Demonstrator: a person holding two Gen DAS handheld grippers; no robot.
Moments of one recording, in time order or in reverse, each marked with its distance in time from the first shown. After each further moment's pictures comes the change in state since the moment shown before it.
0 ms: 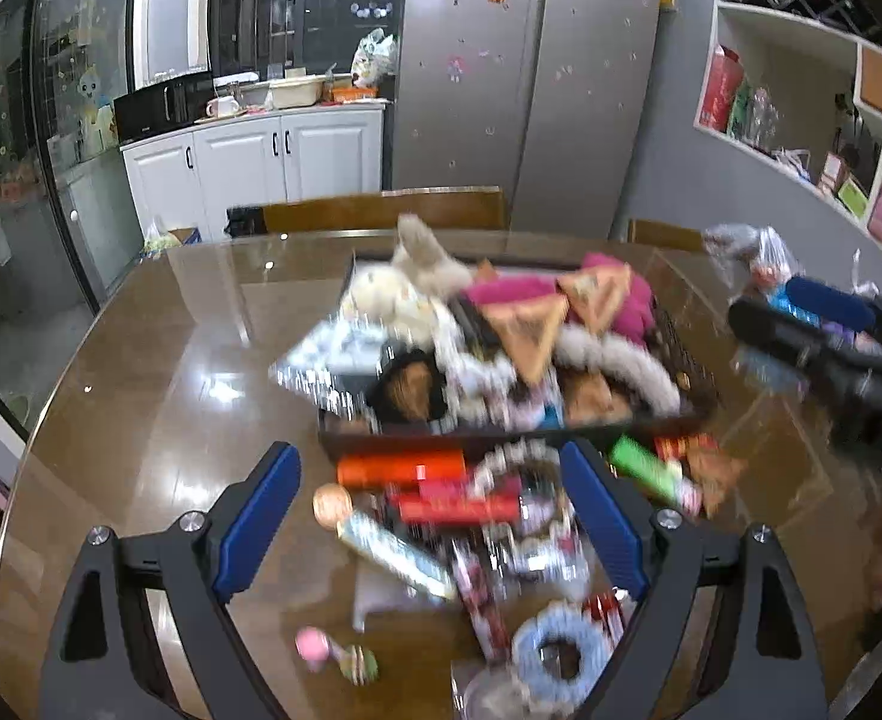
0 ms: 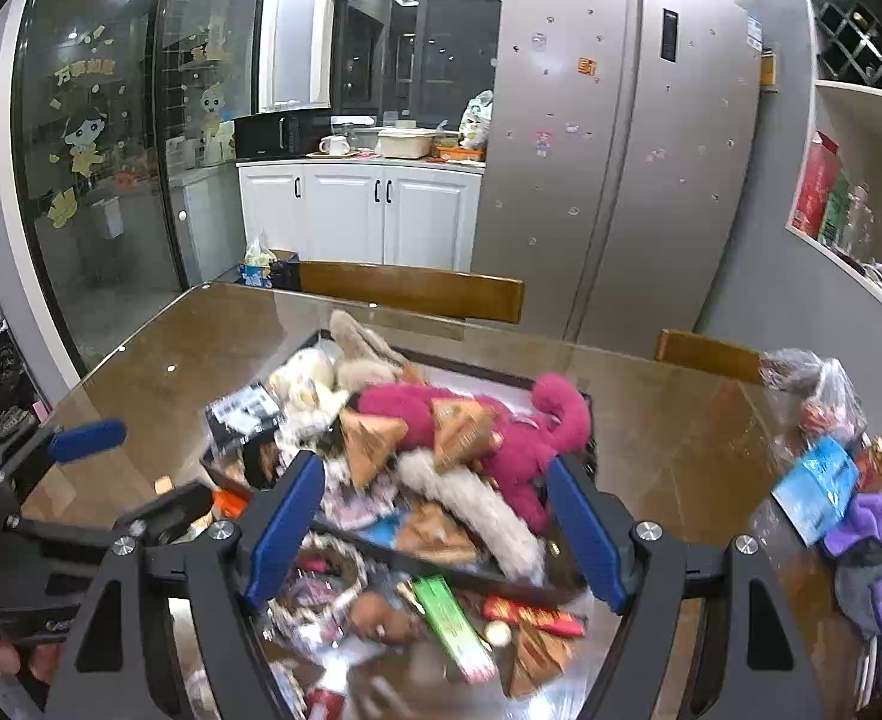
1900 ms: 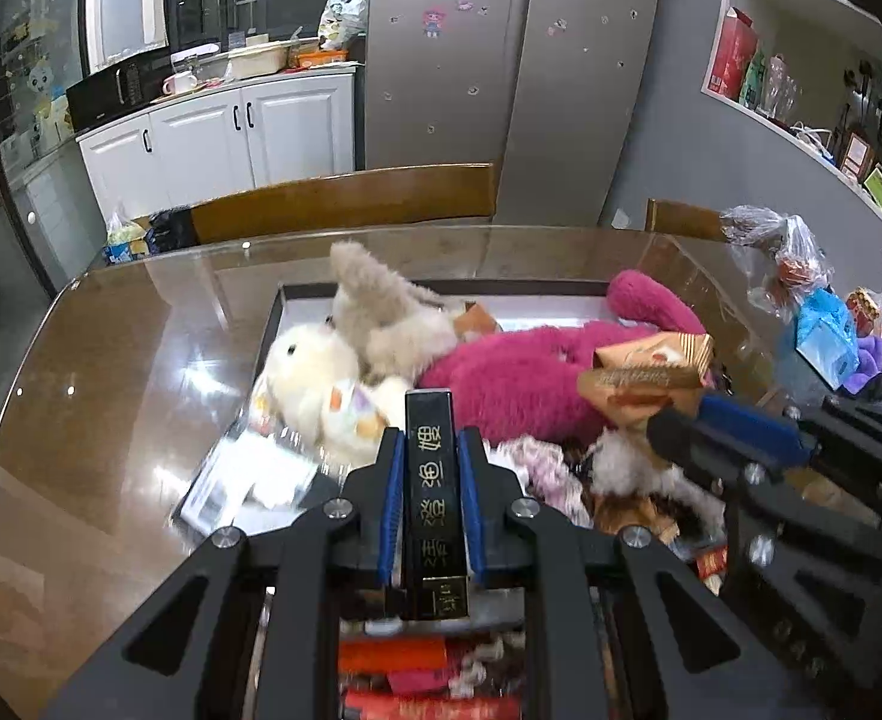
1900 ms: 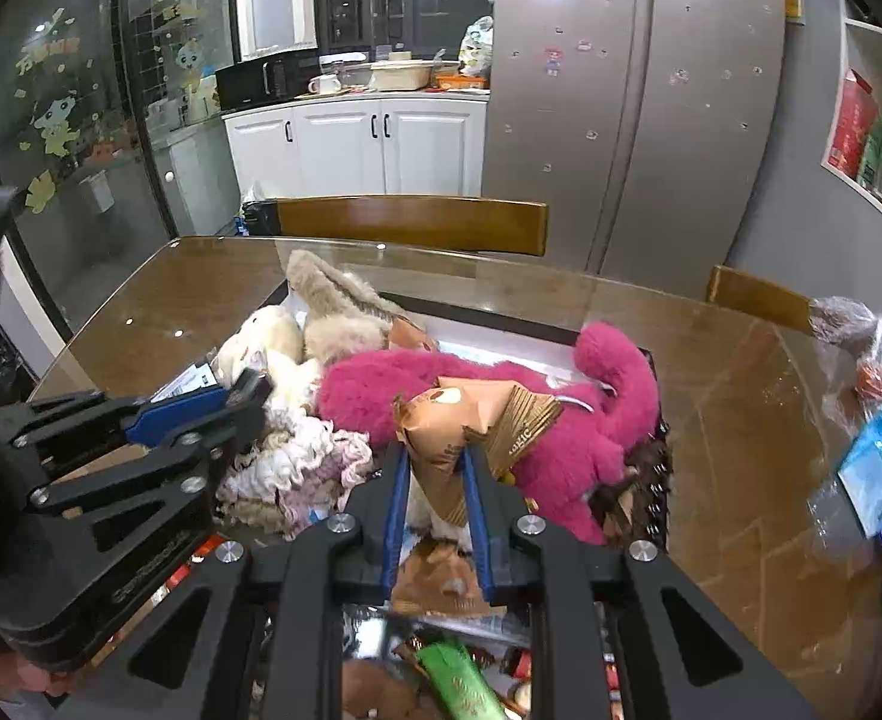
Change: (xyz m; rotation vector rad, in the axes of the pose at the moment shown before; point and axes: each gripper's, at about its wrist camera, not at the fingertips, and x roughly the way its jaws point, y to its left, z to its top) left arm 0.132 -0.013 0.091 0.041 0.105 -0.038; right arm 0.113 -0.001 0.011 0.046 0.172 0.047
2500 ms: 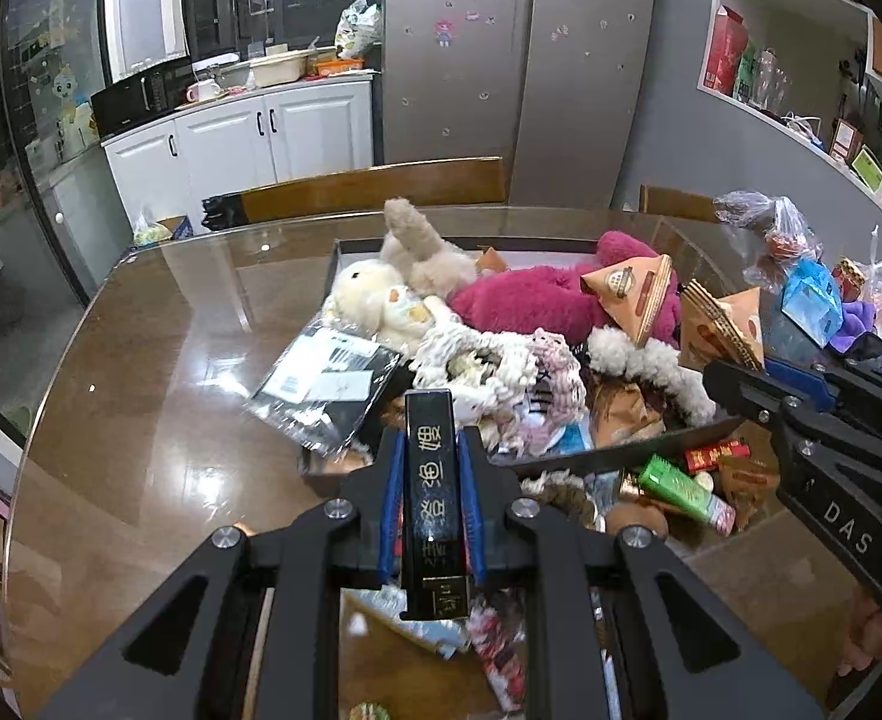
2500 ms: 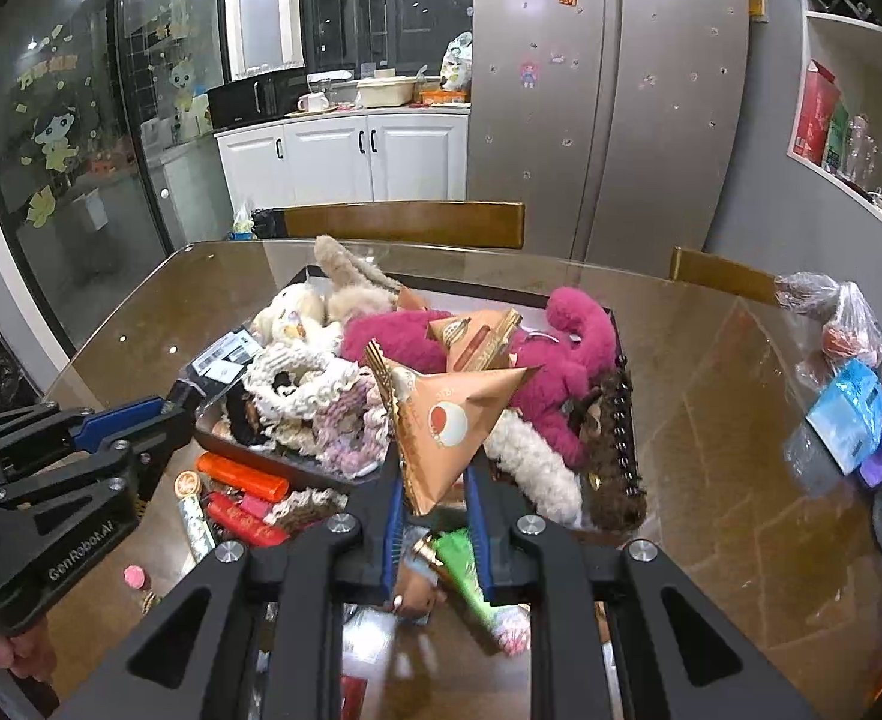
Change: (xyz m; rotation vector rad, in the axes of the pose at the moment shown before) left arm -0.072 0.008 -0.059 0.004 -0.011 0.043; right arm -0.055 0.006 -0.042 0.044 -0.035 -0.029
